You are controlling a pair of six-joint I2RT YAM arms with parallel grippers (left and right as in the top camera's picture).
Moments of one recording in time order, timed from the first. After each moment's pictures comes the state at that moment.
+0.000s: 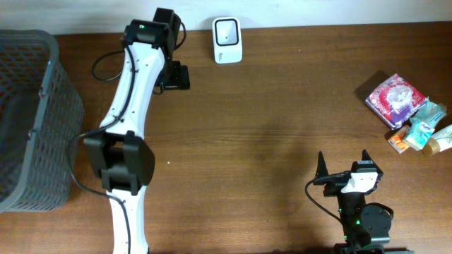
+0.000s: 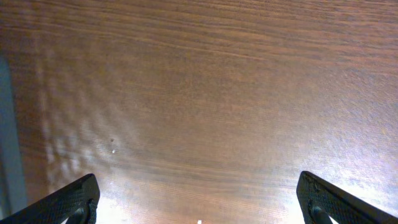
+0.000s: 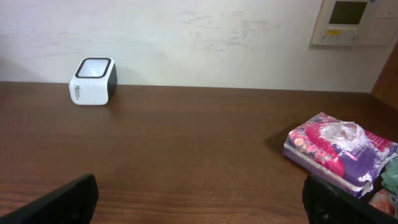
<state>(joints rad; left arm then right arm) -0.21 2.30 2.34 -1.49 -0.20 -0.31 0.00 0.01 0.01 -0.08 0.01 -0.03</state>
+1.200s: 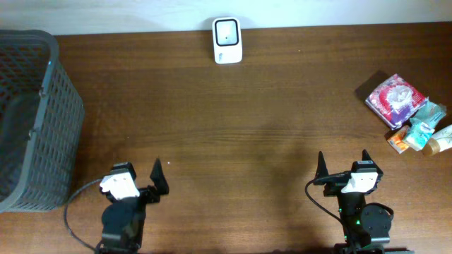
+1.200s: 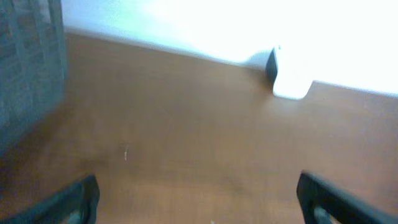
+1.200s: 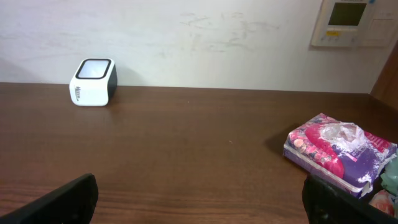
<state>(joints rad) -0.16 0.22 0.12 -0.14 -0.18 -0.24 0.00 0.01 0.01 -0.08 0.01 -0.03</state>
